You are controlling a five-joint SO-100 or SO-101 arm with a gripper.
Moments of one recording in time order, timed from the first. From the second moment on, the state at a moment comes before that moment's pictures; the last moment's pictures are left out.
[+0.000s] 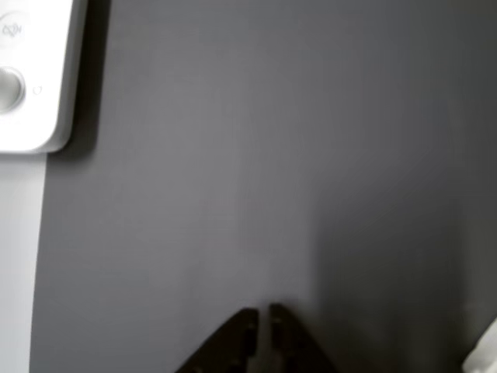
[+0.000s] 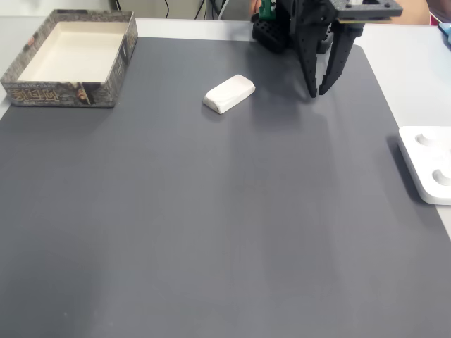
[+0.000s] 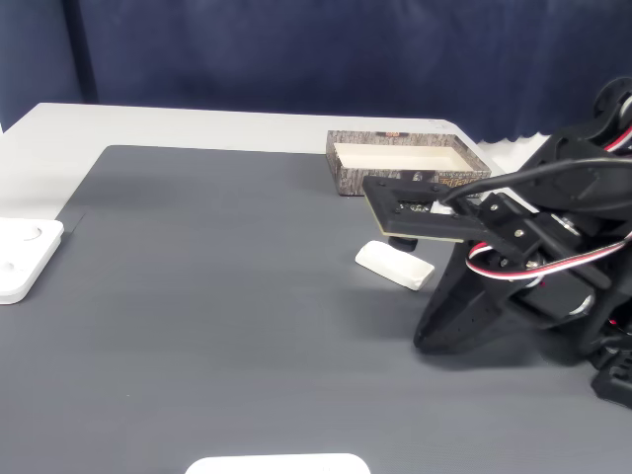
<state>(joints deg) 3.5 188.5 176.0 76.2 -1.9</state>
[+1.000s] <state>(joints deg) 25.9 136.3 140.4 73.0 -0.2</state>
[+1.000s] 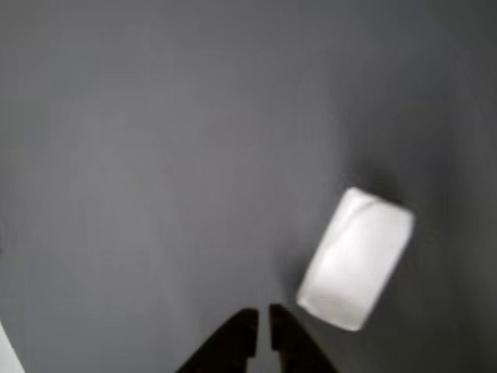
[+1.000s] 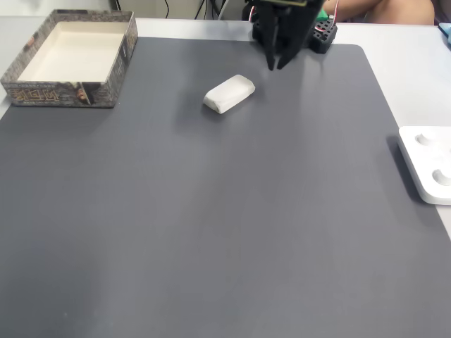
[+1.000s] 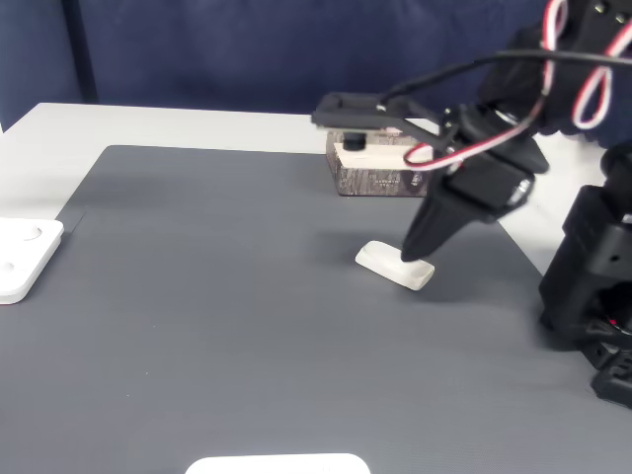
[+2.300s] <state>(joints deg) 37.6 104.8 123.6 74.5 -2.9</state>
